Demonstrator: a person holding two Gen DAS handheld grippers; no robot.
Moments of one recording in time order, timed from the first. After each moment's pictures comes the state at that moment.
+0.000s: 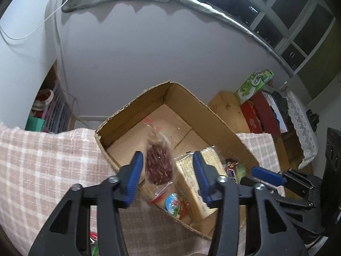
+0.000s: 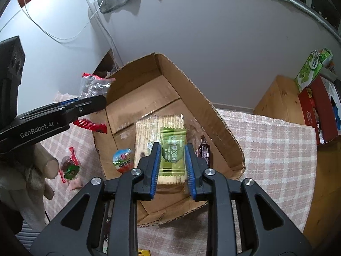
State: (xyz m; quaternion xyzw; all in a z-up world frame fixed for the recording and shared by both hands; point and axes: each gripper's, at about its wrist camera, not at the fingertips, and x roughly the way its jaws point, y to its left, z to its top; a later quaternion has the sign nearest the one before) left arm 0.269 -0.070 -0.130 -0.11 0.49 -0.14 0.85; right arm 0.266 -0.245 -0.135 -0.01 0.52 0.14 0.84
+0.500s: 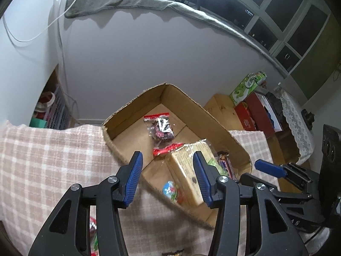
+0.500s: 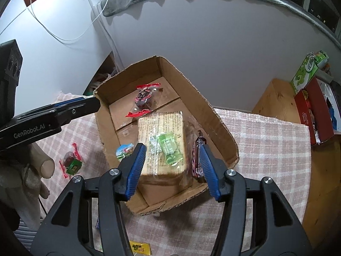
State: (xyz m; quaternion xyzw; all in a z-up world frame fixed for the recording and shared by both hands) left arm 0.244 -0.059 -0.114 -0.11 0.47 -0.15 0.86; right arm 0.240 -0.251 -0.117 -0.01 0.50 0.14 0.85
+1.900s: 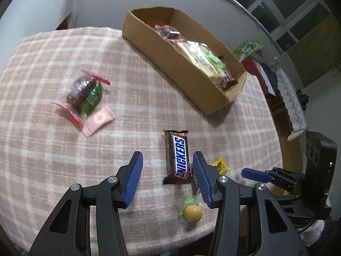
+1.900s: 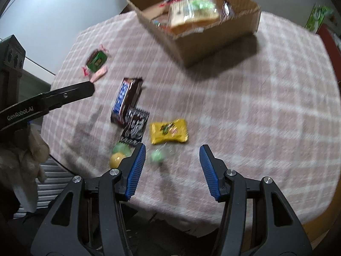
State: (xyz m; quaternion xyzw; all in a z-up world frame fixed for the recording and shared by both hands) left arm 0.088 -0.050 -0.179 -0.14 0.55 -0.16 0.81; right arm 0.070 -0.250 -0.197 0.04 0.61 0.18 0.77
